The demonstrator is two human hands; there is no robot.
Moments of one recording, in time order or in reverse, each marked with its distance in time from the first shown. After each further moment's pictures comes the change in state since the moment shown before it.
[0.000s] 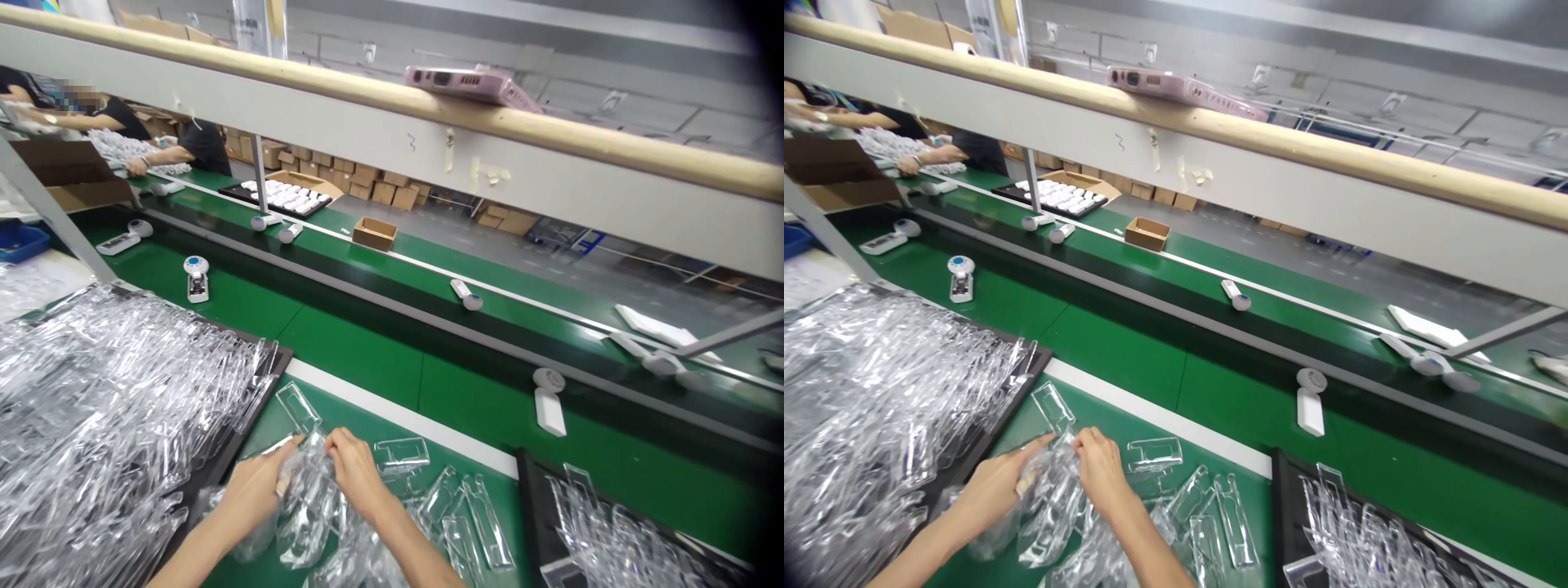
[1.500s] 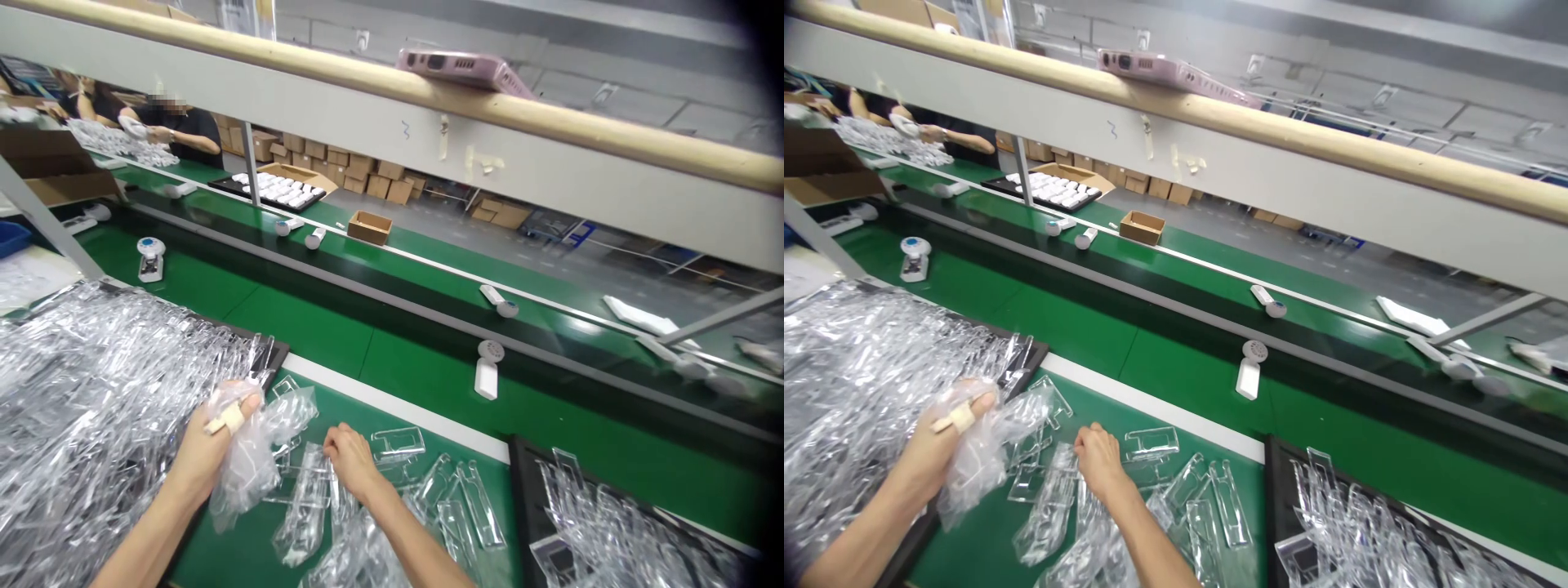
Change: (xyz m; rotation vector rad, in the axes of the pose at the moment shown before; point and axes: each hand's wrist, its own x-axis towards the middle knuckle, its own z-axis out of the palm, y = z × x) left_hand -0.019 -0.003 -0.069 -1.281 0.597 -0.147; right_hand 0.007 -0.003 -0.001 -0.018 -0.152 0.266
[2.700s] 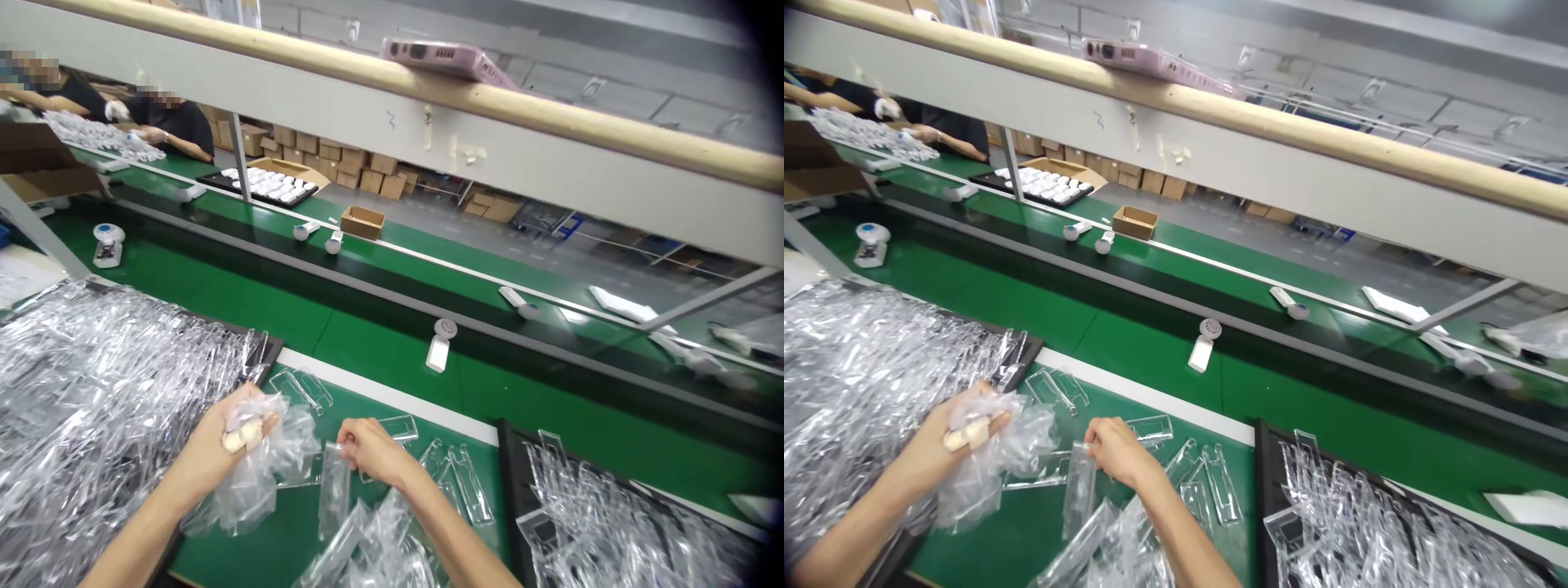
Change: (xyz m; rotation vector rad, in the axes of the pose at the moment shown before) left_hand -0.020 0.022 0.007 0.387 -0.311 0.181; right_hand -0.033 -0.001 -0.060 0.037 -0.256 -0.015
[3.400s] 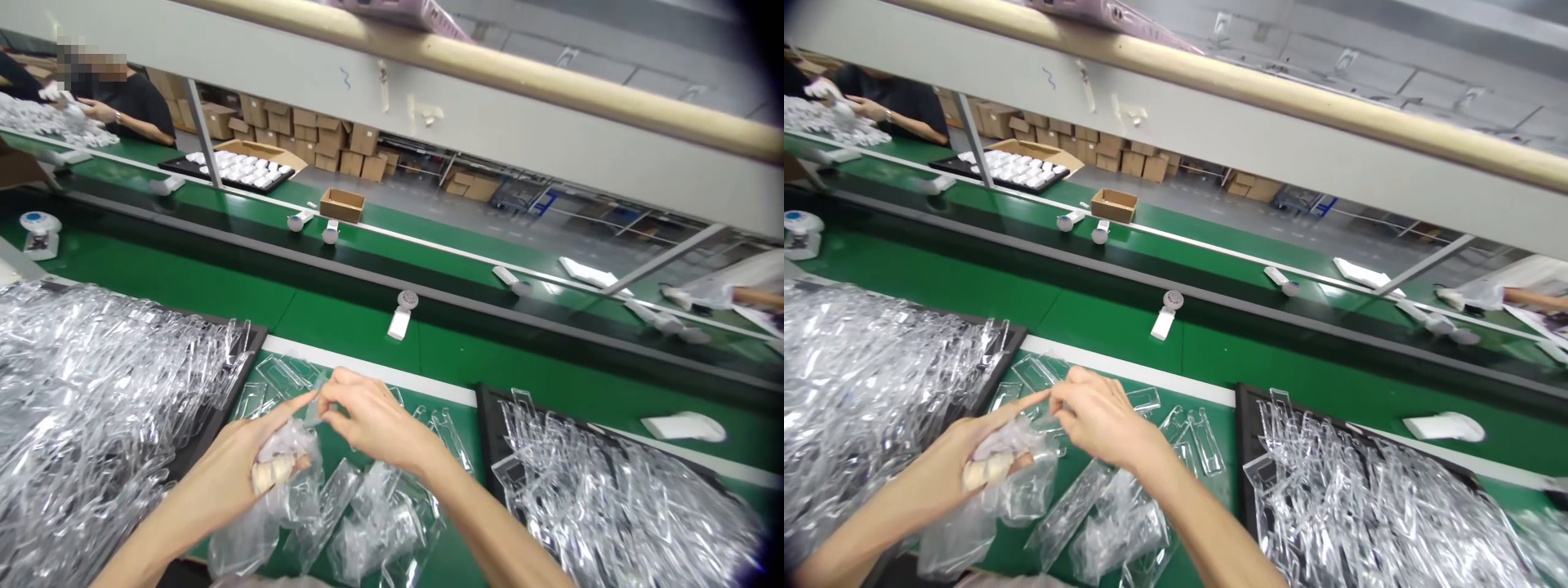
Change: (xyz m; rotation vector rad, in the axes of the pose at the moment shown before) left_hand -0.021 0.023 0.019 0.307 -0.480 0.081; right_hand -0.063 -0.058 -0.053 -0.060 0.275 -0.343
